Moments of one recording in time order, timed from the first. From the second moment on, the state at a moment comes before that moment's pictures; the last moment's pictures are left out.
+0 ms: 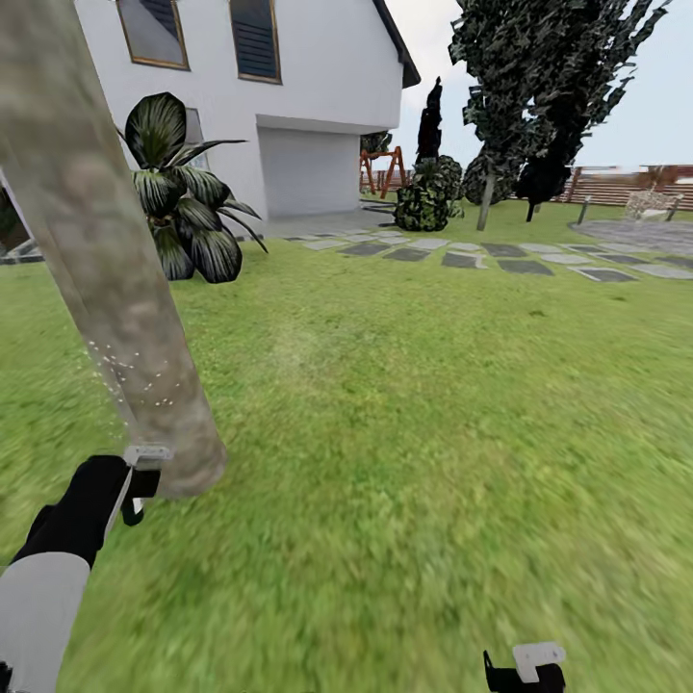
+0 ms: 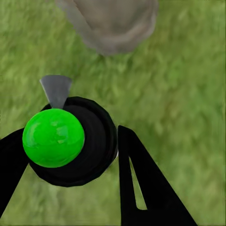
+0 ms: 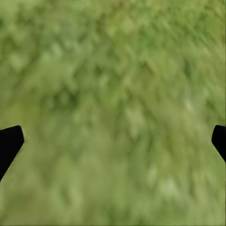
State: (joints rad) left arm -0.75 0.24 0.22 -0.85 -0.29 0.82 -0.14; right arm -0.36 -0.06 -0.42 -0.19 0.54 -0.45 -0.11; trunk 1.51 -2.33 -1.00
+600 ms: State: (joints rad) left arm -0.75 0.17 0.27 -0.70 -0.22 0.61 0.04; right arm -0.36 -0.06 -0.42 -0.19 0.54 -0.45 -0.11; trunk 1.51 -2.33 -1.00
